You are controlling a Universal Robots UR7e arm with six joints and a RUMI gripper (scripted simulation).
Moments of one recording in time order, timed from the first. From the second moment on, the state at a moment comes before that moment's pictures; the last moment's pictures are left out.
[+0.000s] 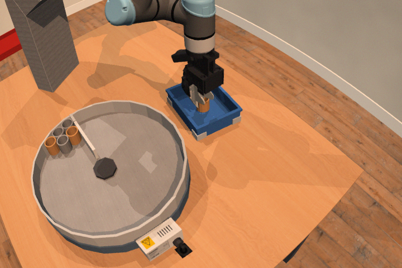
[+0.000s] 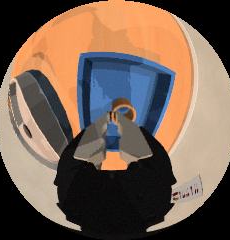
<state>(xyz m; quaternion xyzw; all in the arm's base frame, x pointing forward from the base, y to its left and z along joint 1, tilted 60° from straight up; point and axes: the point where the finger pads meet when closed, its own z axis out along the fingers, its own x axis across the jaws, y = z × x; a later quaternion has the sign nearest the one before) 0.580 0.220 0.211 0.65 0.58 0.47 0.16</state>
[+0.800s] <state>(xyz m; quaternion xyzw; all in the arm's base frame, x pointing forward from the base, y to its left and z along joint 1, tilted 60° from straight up) 0.584 0.222 0.209 0.65 0.58 0.47 0.16</state>
